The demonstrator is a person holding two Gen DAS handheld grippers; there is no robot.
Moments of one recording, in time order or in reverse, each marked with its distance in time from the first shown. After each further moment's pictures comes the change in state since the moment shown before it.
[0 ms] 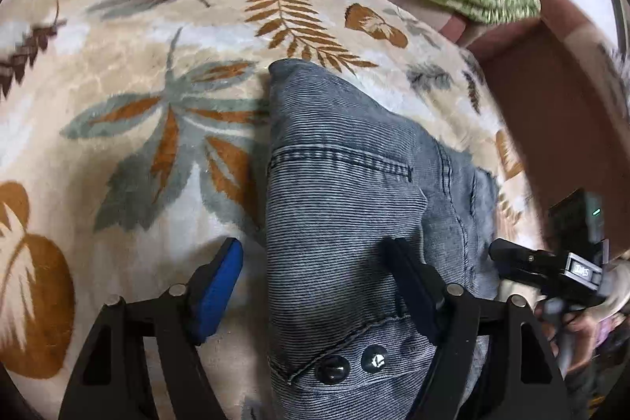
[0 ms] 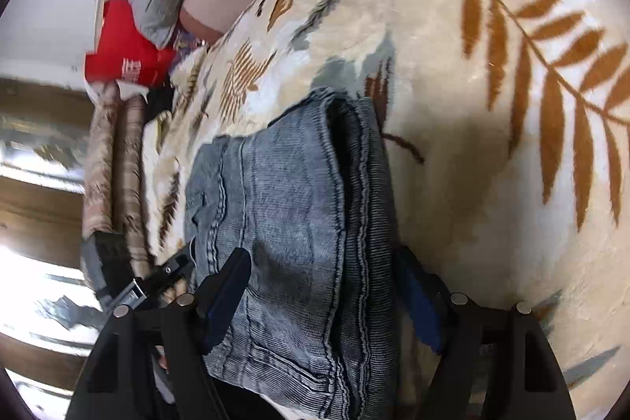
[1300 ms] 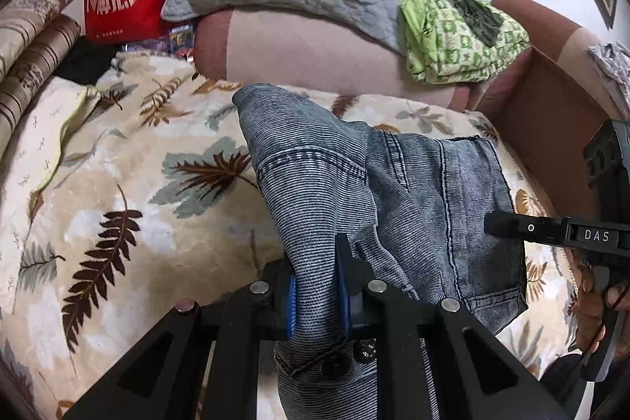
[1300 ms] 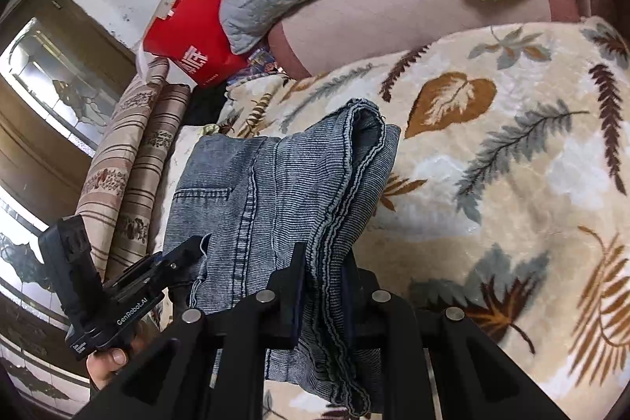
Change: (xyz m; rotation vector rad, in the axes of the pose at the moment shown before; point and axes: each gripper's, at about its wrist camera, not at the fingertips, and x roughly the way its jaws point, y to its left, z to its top) left arm -0.091 0.005 0.088 0.163 -0.280 0.179; right arm -0.001 0.174 0.070 -0.300 -0.167 -0.065
